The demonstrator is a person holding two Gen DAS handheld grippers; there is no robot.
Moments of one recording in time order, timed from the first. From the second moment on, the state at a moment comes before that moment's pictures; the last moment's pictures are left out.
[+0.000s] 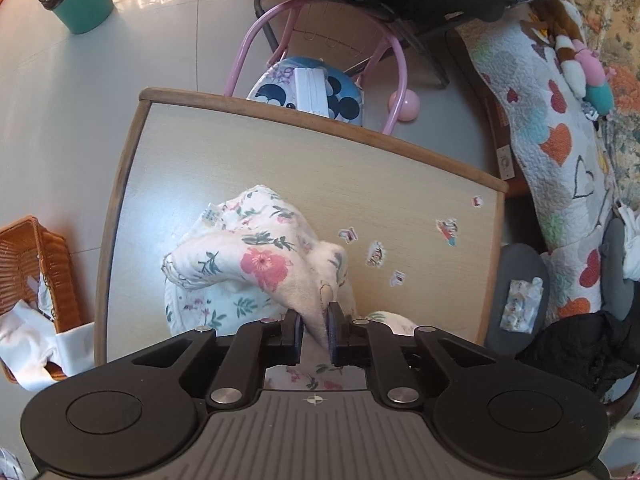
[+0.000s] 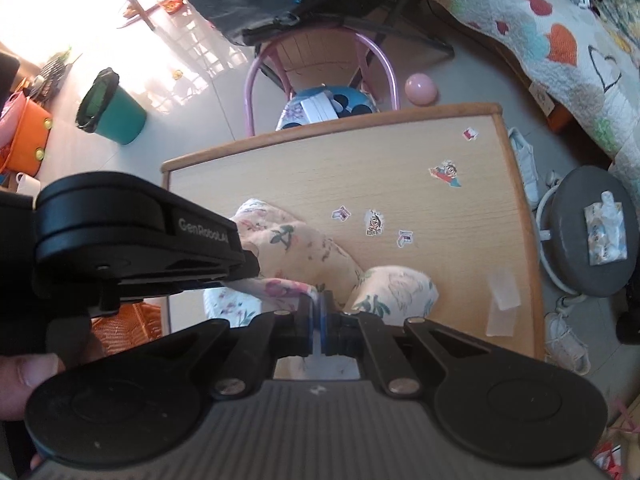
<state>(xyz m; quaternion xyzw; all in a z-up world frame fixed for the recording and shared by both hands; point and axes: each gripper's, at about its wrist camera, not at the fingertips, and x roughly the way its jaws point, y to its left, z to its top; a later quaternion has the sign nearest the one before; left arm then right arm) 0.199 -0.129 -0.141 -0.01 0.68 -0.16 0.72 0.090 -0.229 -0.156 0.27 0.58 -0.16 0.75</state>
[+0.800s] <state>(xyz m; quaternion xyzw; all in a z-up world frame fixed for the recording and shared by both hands) 0.238 -0.149 -0.252 0.02 0.68 -0.17 0.71 0.118 -0.248 -0.273 0.26 0.61 -0.20 0.72</state>
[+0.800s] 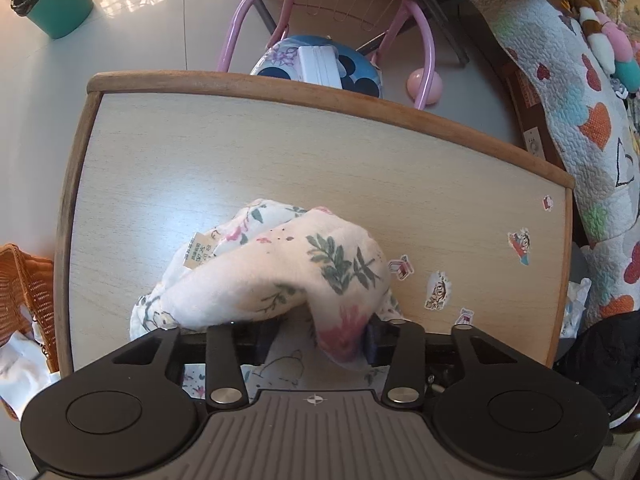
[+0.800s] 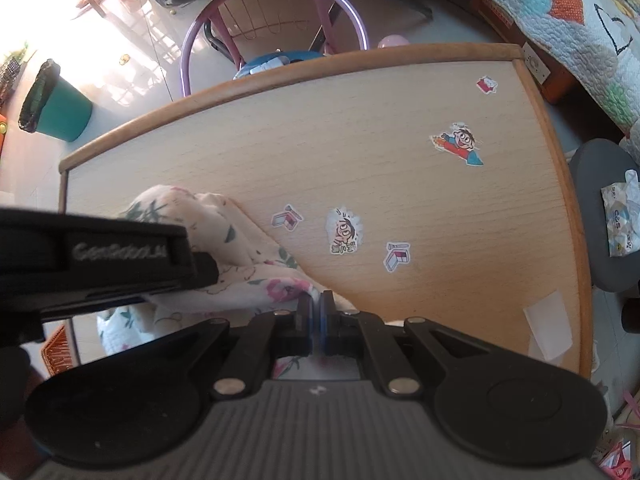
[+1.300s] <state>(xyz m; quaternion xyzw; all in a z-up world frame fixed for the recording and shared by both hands) 0.221 -0.129 -0.236 0.01 0.68 -0.16 0.72 0.115 -0.241 -0.270 0.24 0.61 -0.20 0.73</state>
